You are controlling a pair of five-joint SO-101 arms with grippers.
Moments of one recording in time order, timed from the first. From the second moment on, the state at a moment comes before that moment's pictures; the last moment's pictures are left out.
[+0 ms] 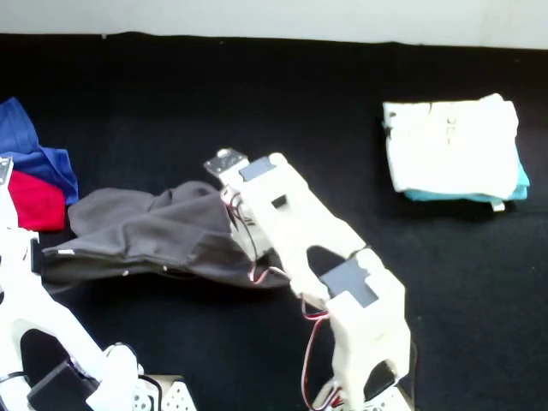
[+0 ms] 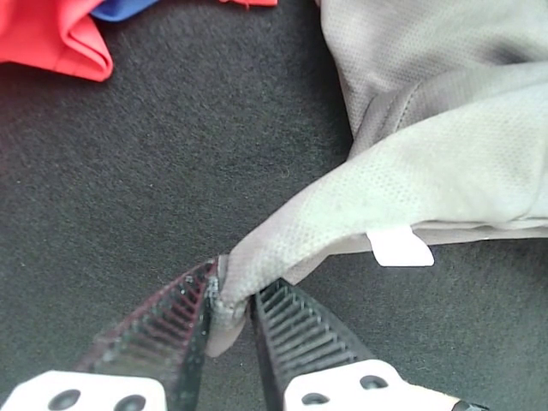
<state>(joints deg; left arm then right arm) -52.0 -22.9 32.7 74.8 -35.5 -37.3 23.6 0.4 78.6 8.0</state>
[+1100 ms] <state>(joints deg) -13.7 -22.9 -3.2 93.8 -22.7 -3.3 -14.6 -27.7 88.0 19.8</state>
